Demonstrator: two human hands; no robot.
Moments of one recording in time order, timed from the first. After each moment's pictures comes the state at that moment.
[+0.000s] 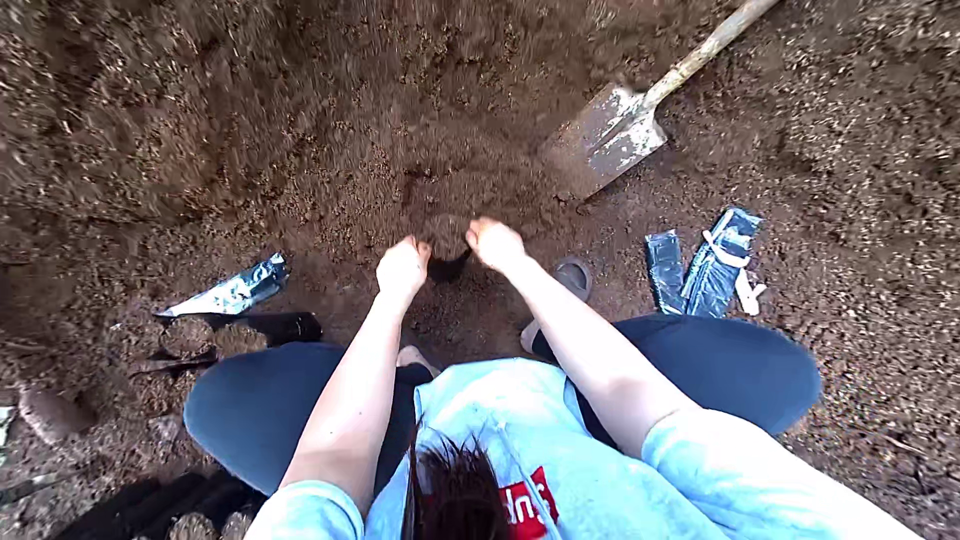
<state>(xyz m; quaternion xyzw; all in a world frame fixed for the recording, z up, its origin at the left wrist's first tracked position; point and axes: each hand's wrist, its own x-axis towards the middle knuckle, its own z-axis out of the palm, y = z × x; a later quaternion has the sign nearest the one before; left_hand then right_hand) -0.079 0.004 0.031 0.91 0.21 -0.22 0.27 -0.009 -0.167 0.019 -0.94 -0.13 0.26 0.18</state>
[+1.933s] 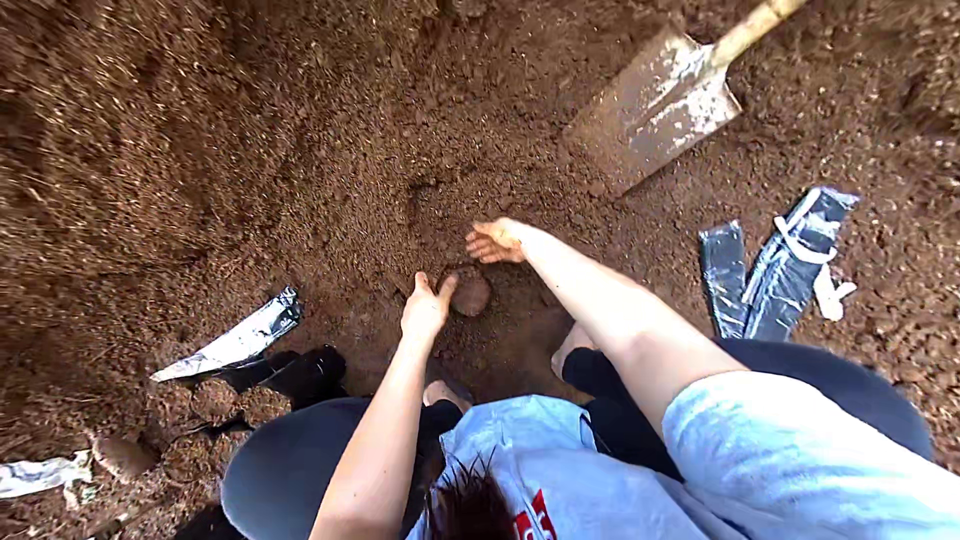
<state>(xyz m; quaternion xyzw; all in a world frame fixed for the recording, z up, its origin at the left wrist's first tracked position) -0.041 0.014 -0.023 0.82 0.30 -0.33 0.36 0.099 -0.153 -0.071 -0.64 0.15 0.53 0.53</state>
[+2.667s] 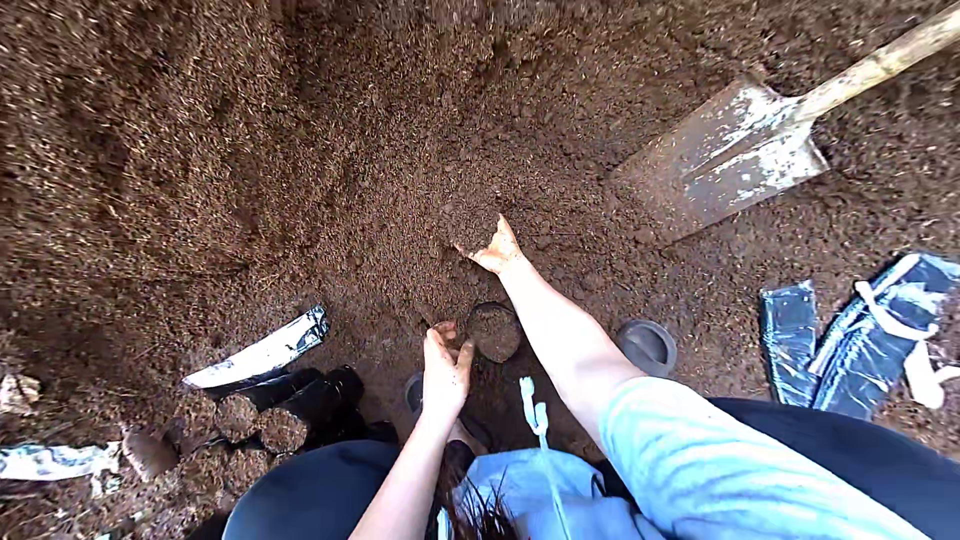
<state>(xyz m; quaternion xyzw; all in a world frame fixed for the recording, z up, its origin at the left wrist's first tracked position) -0.085 0.010 -0.021 0.80 0.31 -0.13 0.49 0.145 -0.063 -0.126 -0.25 0.33 0.33 0.85</state>
